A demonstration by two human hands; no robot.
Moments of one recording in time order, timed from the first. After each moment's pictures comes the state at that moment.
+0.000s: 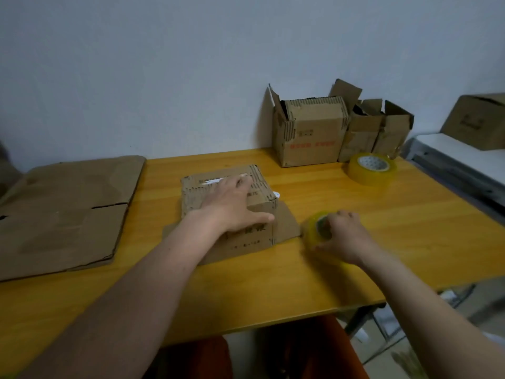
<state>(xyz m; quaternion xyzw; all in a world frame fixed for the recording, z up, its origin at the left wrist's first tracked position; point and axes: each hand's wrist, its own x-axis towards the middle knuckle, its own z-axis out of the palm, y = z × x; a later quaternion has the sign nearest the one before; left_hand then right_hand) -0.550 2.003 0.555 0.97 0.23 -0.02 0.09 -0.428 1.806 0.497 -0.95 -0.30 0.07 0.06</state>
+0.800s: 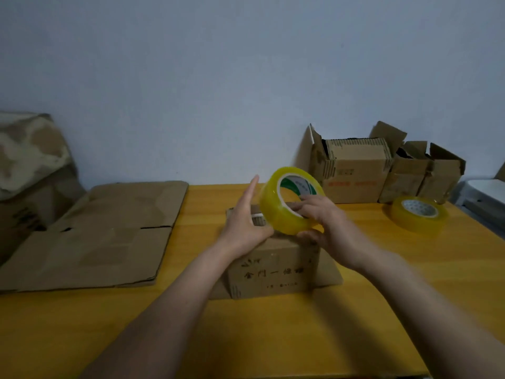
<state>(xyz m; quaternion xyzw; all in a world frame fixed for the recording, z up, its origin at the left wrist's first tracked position) -0.580 2.041 0.555 0.84 0.20 0.25 0.45 -0.460 1.886 0.578 -0.73 -0.61 -0.06 0.29</state>
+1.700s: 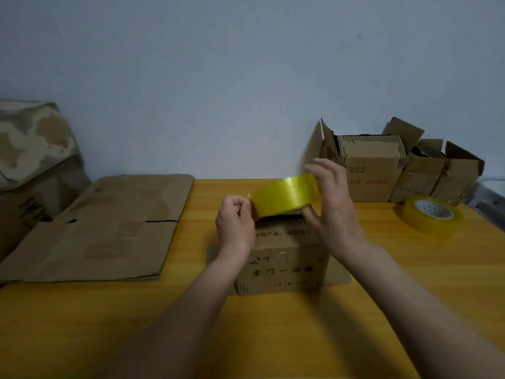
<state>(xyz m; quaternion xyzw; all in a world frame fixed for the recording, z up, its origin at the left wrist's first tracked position) -0.575 2.051 0.539 0.67 0.36 0.46 0.47 -0.469 1.920 0.577 -0.73 -0.53 -0.21 0.38</state>
